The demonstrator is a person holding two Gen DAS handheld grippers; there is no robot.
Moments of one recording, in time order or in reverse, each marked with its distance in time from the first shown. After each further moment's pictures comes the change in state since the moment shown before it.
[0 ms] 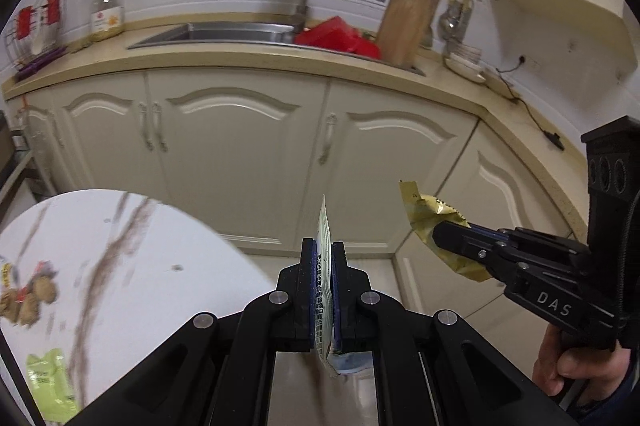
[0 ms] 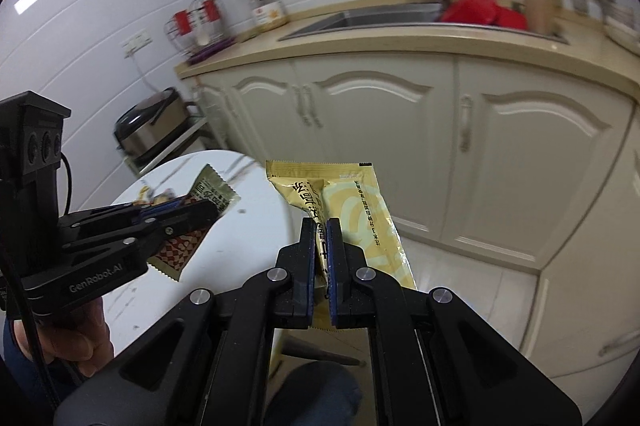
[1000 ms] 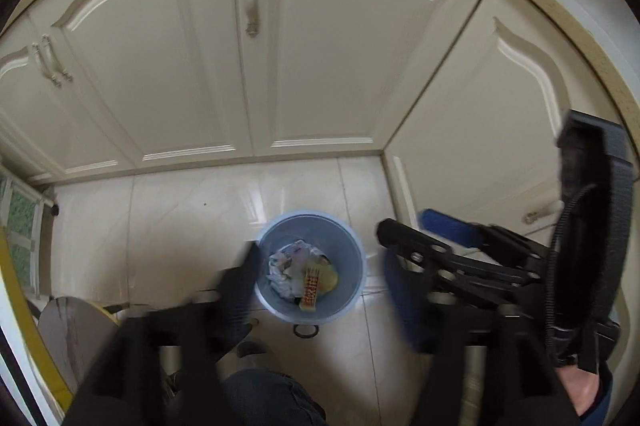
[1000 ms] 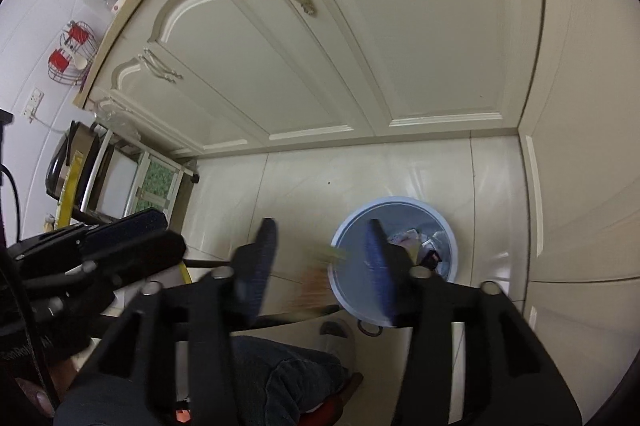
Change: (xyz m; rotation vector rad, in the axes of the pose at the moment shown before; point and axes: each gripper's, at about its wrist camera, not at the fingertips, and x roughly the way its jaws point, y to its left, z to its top) left arm 0.290 -0.069 0.041 0.067 0.428 0.053; right arm 0.095 -0.225 -0.109 0.426 0.231 -0.067
